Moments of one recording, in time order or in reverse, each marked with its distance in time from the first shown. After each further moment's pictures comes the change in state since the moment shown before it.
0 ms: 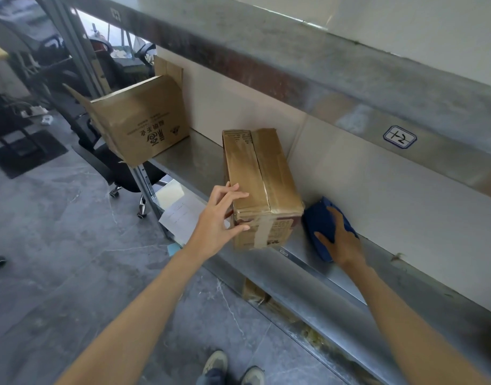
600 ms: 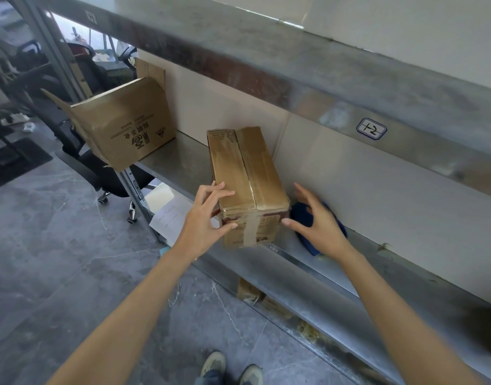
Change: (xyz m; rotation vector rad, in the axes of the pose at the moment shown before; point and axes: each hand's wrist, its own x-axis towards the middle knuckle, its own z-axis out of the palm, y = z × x) left_hand -0.001 0.000 0.000 0.011 0.022 0.001; right_hand -0.031 -0.061 -0.041 0.415 -0.034 -0.377
